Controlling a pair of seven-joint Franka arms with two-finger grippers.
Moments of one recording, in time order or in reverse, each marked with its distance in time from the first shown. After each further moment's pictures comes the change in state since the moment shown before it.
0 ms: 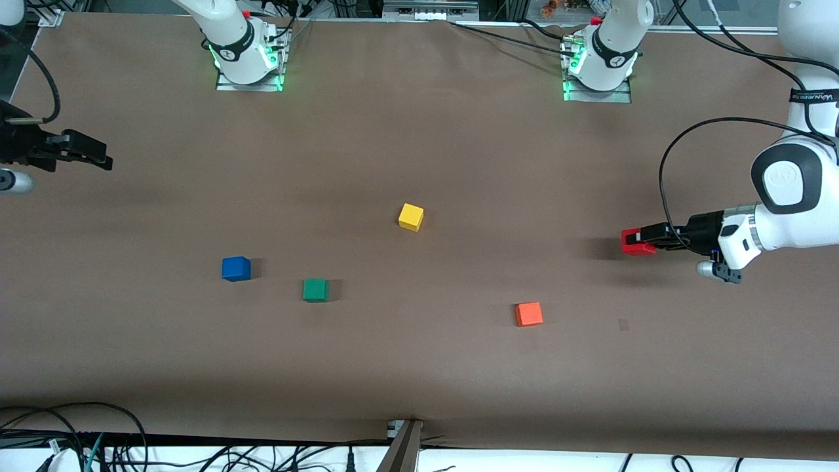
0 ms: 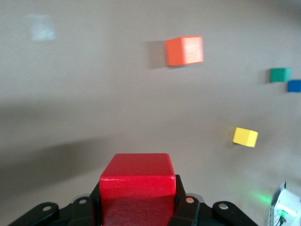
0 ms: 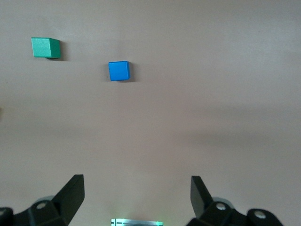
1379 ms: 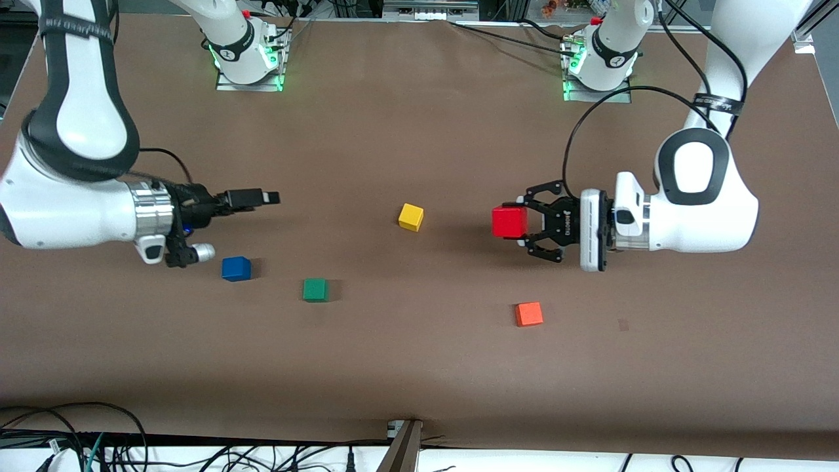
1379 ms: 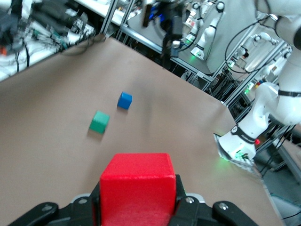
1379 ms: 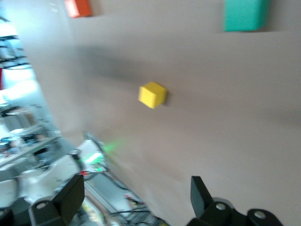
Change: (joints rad) left arm -0.133 0.051 -0.292 0.176 -0.435 0.019 0.914; right arm 0.096 0.332 0.006 -0.002 0.867 0.015 -0.017
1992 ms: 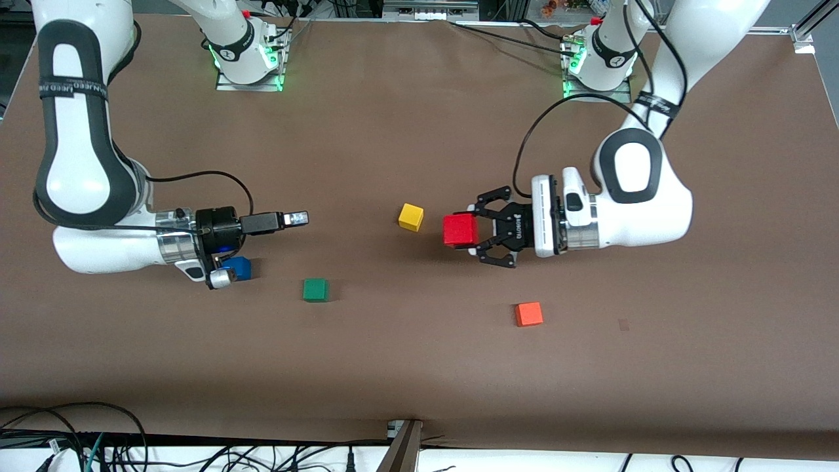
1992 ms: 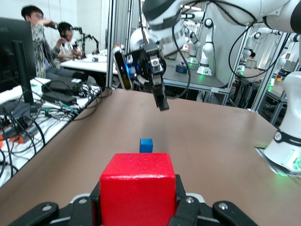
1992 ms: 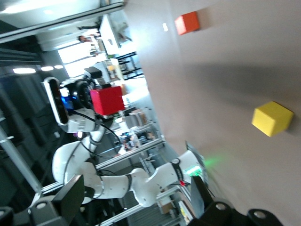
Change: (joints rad) left arm -0.153 0.059 -0.002 0.001 -0.284 0.245 0.416; right arm 0.004 0.107 0.002 -0.051 0.533 -0.002 -0.117
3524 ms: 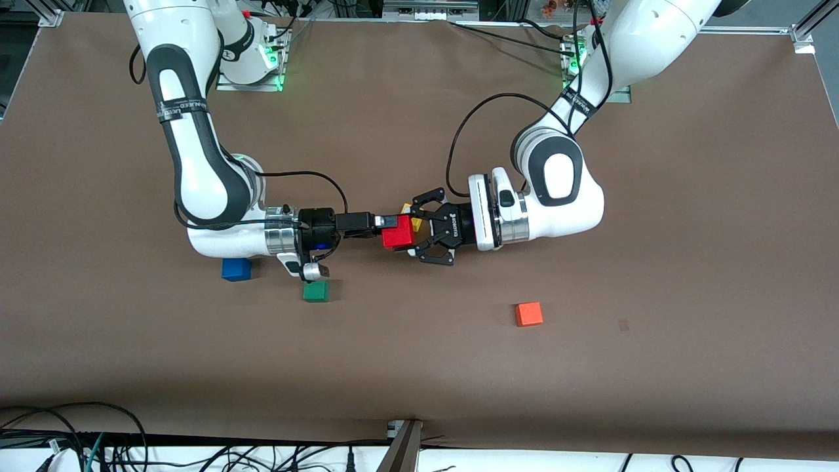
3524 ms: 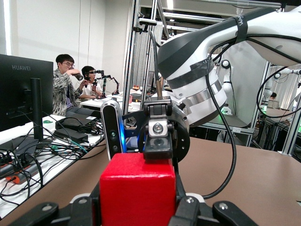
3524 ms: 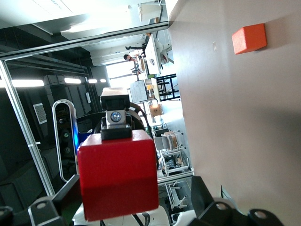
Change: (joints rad) left arm -0.159 0.117 0.000 0.071 -0.363 0.145 0.243; right arm 0.248 0.056 0.009 -0.044 0.341 0.270 -0.204
